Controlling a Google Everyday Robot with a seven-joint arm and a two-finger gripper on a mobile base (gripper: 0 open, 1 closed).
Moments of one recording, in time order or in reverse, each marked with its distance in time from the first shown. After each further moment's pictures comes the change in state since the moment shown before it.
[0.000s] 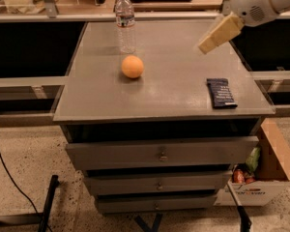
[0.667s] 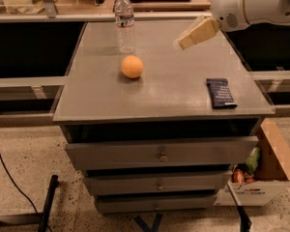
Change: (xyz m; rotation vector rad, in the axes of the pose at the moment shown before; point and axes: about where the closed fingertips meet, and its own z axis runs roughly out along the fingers) arm -0.018 -0.015 0.047 0.027 -0.194 0.061
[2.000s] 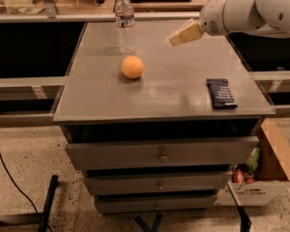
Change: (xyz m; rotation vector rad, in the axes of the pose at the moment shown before) arm 0.039 -0.048 0.051 0.165 0.016 0.089
